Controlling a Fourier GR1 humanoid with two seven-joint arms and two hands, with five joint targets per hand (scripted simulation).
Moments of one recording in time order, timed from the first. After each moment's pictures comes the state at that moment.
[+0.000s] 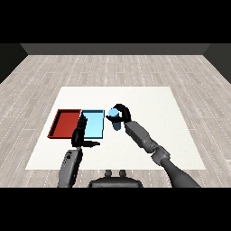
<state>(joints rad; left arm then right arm) -0.07 0.01 -0.04 -1.46 0.09 -0.06 -0.41 -0.97 -0.01 0.55 -0.40 -0.79 -0.30 -0.65</state>
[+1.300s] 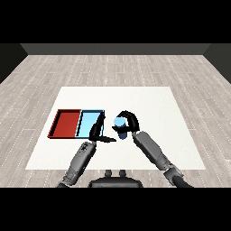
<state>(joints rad) -0.29 0.00 -0.29 -1.24 0.18 0.15 -0.36 -0.55 -0.14 0.48 -1.13 -0.44 -0.33 -0.42</state>
